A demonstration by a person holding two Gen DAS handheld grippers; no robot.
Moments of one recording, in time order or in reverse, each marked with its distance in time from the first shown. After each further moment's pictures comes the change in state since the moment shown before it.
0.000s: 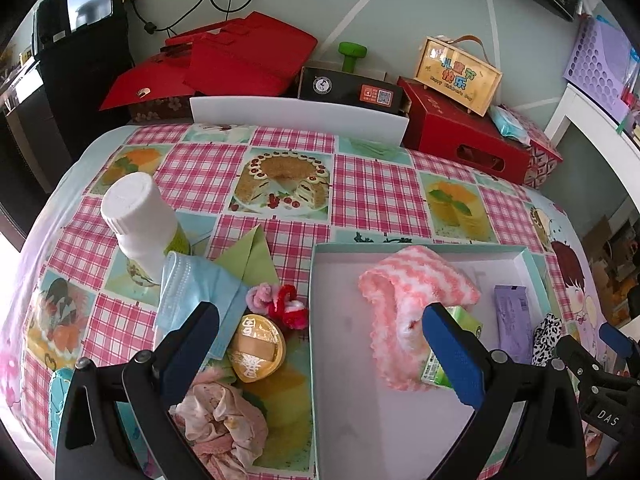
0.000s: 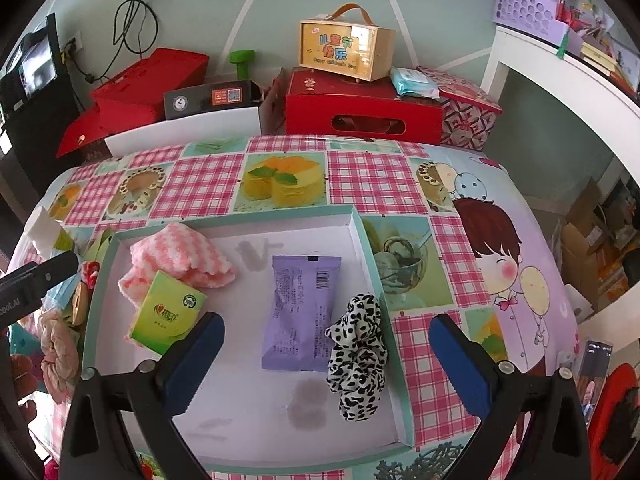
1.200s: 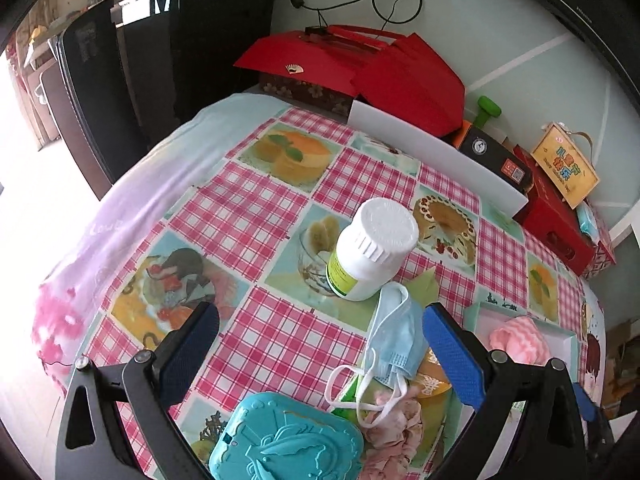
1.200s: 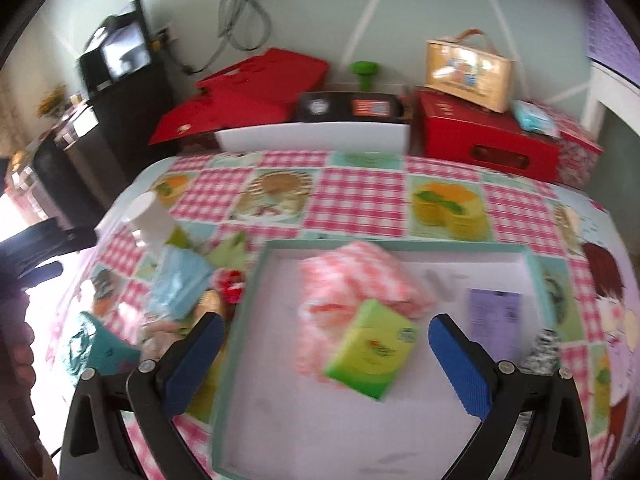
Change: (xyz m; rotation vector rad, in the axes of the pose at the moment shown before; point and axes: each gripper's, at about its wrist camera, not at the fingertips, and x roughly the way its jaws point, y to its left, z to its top) left arm -0.040 0.162 0.009 -0.329 -0.002 0.149; right arm -0.006 0.137 0.003 -0.142 -0.067 0.350
